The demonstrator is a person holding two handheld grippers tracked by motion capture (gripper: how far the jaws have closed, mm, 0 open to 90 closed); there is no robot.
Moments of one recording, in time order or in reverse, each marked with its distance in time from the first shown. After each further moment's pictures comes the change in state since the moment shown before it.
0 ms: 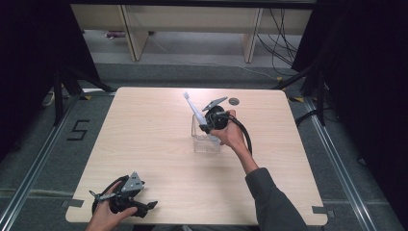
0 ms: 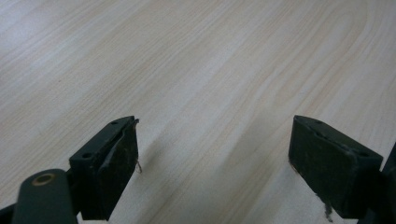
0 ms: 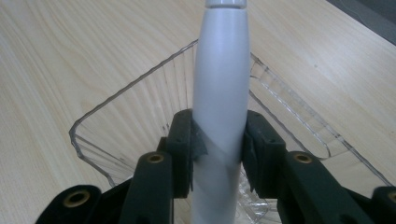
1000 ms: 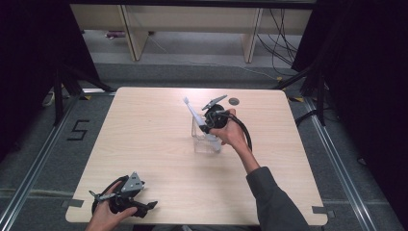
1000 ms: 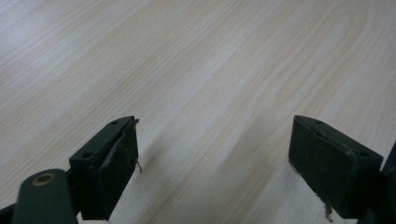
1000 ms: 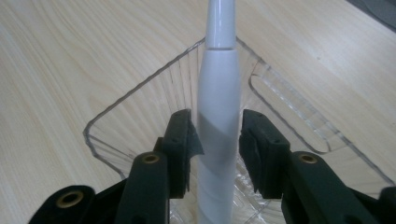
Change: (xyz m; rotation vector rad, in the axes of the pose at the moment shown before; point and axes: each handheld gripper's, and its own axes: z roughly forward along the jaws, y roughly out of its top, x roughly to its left) left arm -0.001 -0.001 0.000 0.008 -0.012 -0.017; right arm 0.001 0.005 -0.011 0.033 0.009 0.008
